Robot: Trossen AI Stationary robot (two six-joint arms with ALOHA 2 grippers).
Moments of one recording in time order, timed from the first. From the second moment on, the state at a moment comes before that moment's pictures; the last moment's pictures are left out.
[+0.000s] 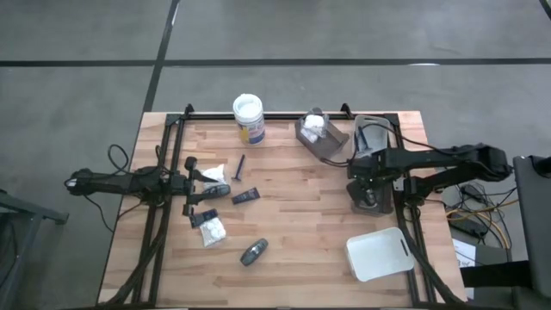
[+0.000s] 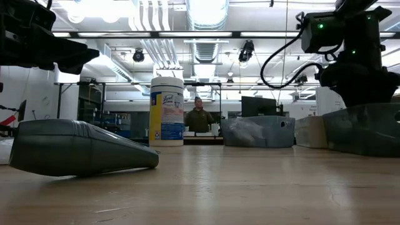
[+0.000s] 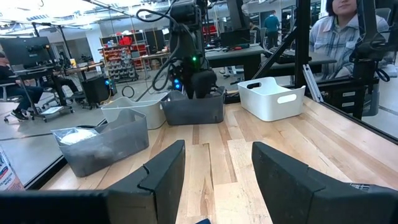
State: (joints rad) left arm -0.11 0.06 0.02 -0.01 -0.10 0.13; right arm -0.13 1.14 0.70 -1.12 0.04 1.01
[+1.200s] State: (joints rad) left arm -0.11 0.06 0.02 -0.01 -0.10 0.13; right arm -0.13 1.03 0.70 -0.86 -0.22 0.86
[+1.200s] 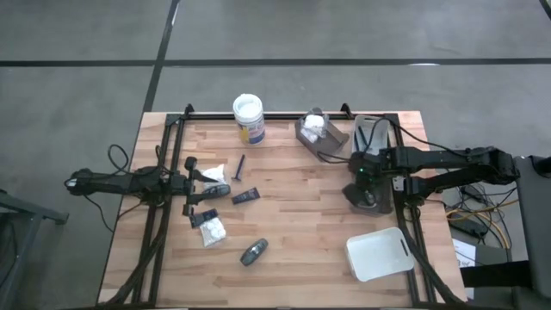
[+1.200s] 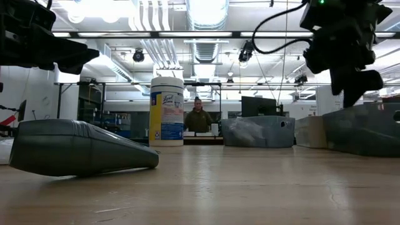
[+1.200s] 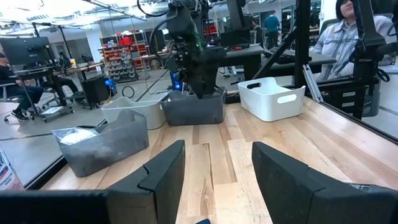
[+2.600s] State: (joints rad) left arm -0.11 0.06 0.02 -0.01 -0.10 0.13; right arm 0.09 1.47 0.87 -0.20 -0.23 0.54
